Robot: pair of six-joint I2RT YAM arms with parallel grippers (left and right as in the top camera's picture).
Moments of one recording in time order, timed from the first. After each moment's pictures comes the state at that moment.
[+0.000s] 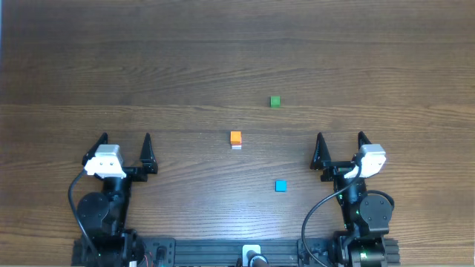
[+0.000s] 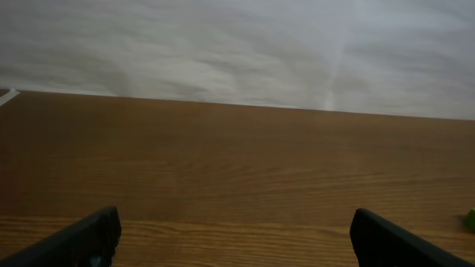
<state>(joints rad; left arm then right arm) 0.06 0.01 0.01 -0.07 0.08 -0.08 0.03 0.03 0.01 -0.01 -0.06 0.18</state>
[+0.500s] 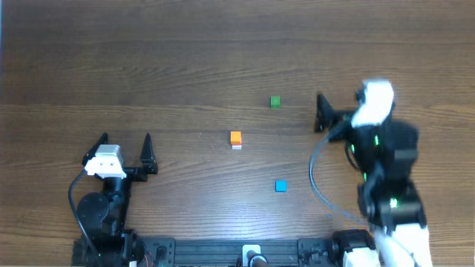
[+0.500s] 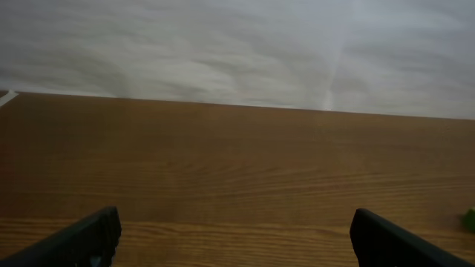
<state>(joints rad) 0.06 0.01 0.01 -0.07 0.09 -0.08 0.08 0.82 0.74 -0.28 -0.10 0.07</state>
